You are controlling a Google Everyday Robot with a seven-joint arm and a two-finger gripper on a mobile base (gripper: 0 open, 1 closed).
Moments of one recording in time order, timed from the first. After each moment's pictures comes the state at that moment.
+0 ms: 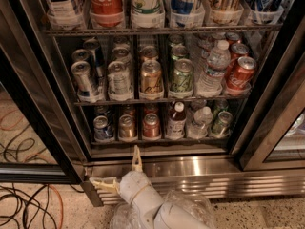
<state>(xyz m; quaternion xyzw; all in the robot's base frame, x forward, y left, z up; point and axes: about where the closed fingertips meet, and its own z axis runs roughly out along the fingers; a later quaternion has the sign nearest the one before) 0.499 0.113 0.608 -0.24 0.66 0.23 0.67</state>
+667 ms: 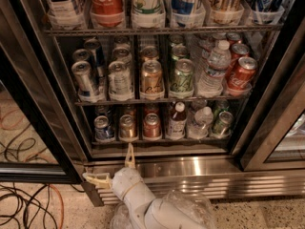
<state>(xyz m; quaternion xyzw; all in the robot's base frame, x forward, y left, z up) 0.515 0.139 0.605 -0.22 0.66 0.24 0.67</state>
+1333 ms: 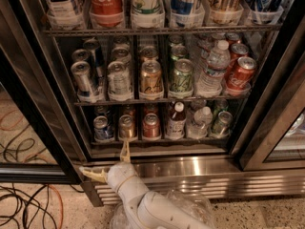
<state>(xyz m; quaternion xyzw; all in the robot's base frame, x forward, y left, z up) 0.538 0.155 0.601 -0.23 0.66 0.22 0.68</state>
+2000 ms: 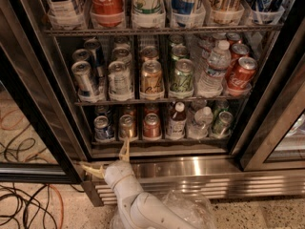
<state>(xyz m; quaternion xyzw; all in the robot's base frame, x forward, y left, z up) 0.560 0.158 0.589 -0.19 0.66 0.19 0.70</state>
